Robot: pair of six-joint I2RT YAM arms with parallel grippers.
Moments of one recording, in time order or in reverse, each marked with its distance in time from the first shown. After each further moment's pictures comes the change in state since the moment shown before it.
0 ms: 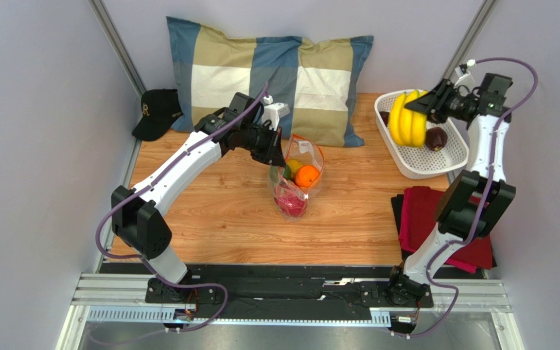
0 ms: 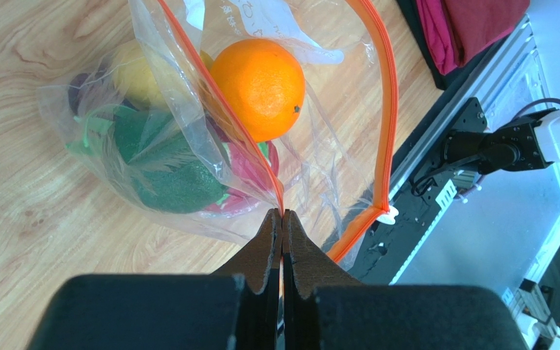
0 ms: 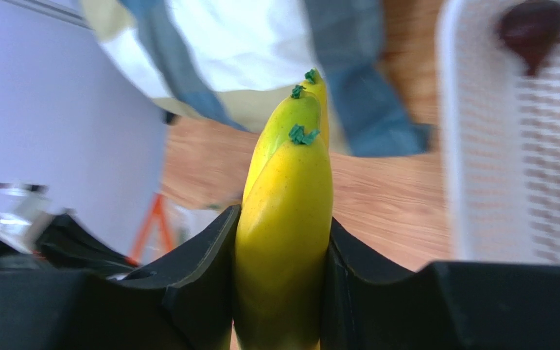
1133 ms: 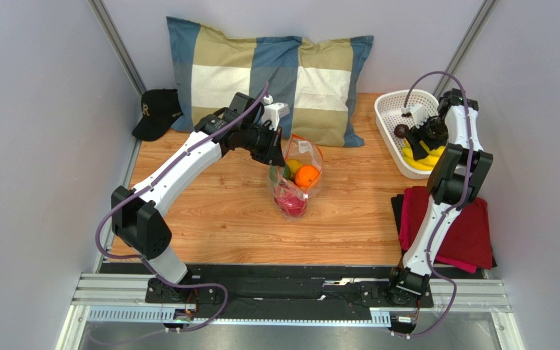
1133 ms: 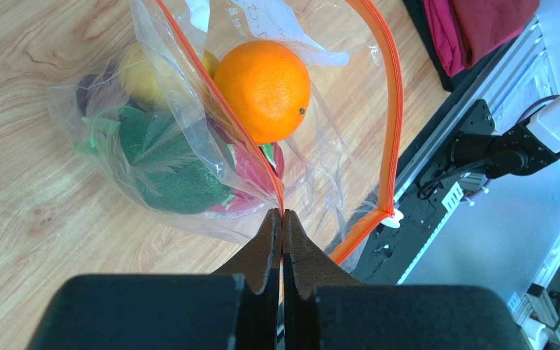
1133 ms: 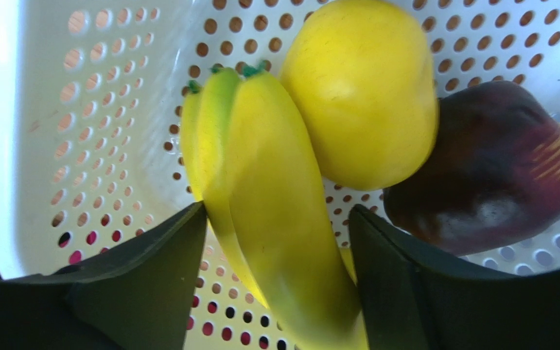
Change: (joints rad) left arm -0.002 -0.001 0.000 0.001 -0.016 0.004; right arm 0.092 0.382 0.203 -0.402 0.752 -1.226
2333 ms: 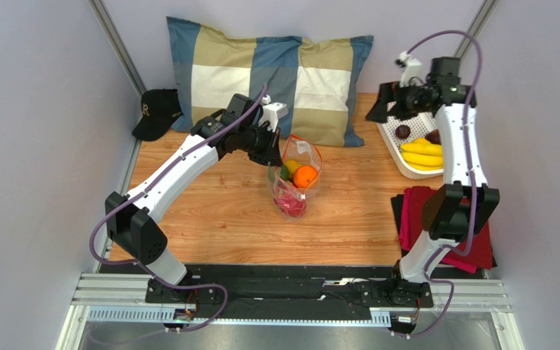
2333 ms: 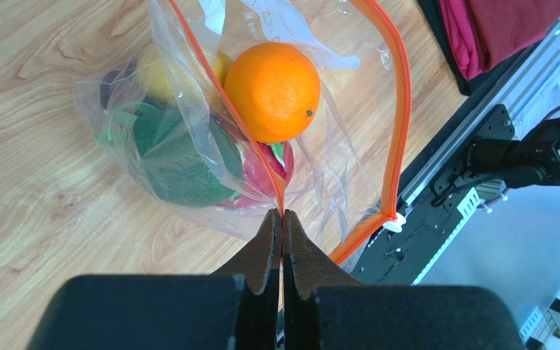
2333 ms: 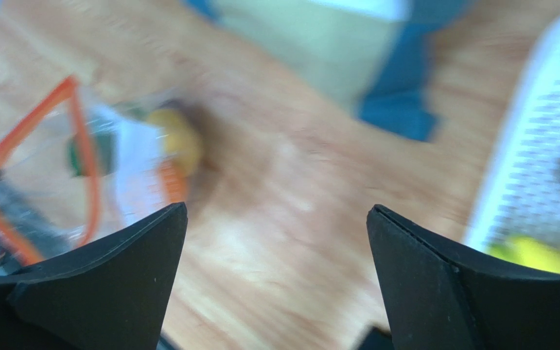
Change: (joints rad) left arm -0.019 -0.050 -0.012 -0.015 -0.079 0.002; right arm 0.291 -0.504 -0.180 0.149 -0.440 0.819
